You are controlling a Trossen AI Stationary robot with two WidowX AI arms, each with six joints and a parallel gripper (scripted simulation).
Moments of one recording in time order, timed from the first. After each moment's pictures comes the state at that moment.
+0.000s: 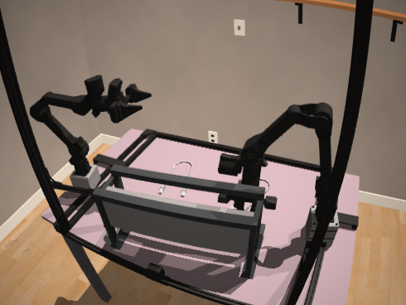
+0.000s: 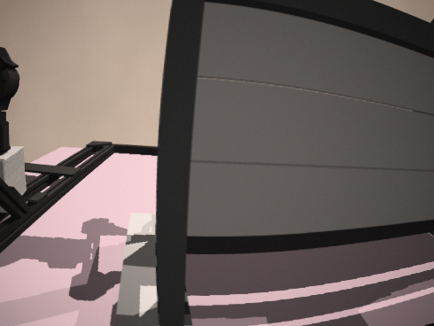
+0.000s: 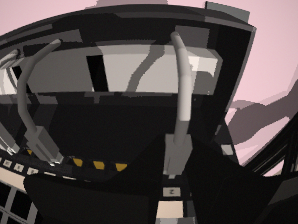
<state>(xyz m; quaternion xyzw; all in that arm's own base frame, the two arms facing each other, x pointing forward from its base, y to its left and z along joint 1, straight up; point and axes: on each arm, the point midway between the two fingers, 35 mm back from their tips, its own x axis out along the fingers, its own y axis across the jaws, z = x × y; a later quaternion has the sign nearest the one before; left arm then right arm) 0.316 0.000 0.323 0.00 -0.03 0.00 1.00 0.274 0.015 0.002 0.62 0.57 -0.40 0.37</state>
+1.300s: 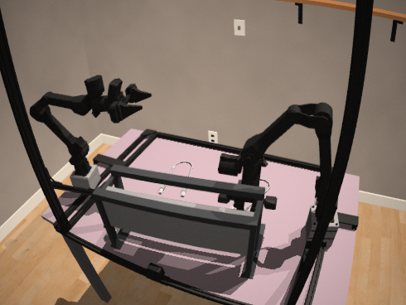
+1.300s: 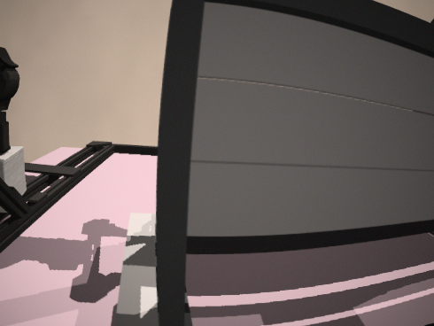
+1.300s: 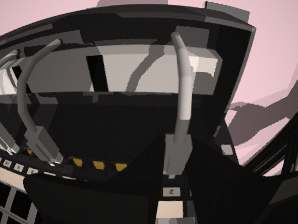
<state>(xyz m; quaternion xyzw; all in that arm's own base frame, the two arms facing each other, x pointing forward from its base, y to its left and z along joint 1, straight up) 0.316 0.000 0.323 0.00 -0.03 0.00 1.00 0.274 0.015 0.002 0.62 0.57 -0.40 0.37</state>
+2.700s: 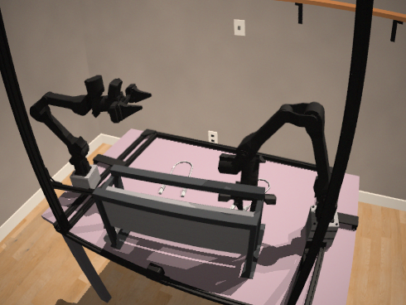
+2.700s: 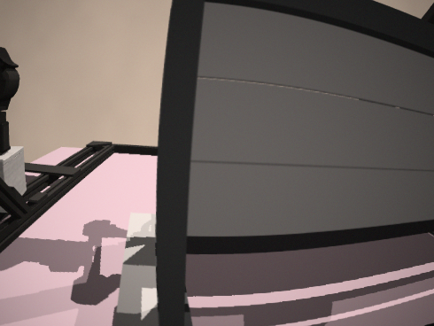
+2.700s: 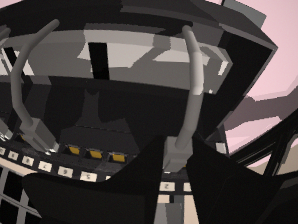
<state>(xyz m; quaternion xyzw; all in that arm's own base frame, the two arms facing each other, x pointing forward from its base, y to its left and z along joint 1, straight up) 0.316 0.000 0.323 0.00 -0.03 0.00 1.00 0.275 0.009 0.001 0.62 0.63 -0.32 0.34</state>
